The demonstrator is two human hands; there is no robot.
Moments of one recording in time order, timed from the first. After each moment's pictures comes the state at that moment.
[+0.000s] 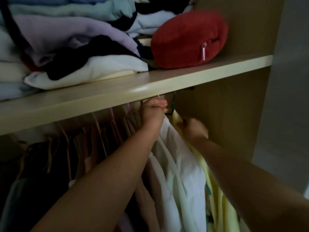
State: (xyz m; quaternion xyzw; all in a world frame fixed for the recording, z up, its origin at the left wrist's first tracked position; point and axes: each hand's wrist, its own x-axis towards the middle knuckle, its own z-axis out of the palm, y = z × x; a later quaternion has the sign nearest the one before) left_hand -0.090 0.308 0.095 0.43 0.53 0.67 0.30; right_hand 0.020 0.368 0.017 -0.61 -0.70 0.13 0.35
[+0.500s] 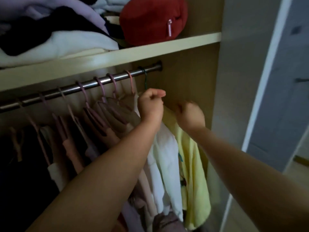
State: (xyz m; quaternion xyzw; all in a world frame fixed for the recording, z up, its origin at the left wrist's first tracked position) left_hand -0.043 0.274 0.055 0.51 0.48 0.65 0.29; right_hand 0.065 0.282 0.008 -0.63 -0.65 -0.02 0.42
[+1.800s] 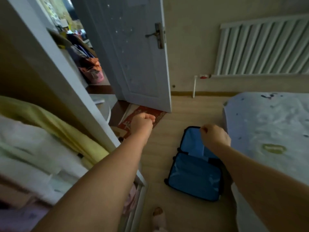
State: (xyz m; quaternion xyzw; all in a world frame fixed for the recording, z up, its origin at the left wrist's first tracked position) left_hand 0.243 0.051 -0.129 0.68 0.51 0.25 0.47; right_hand 0.381 -0.129 -0.172 -0.94 -0.23 0.12 0.22
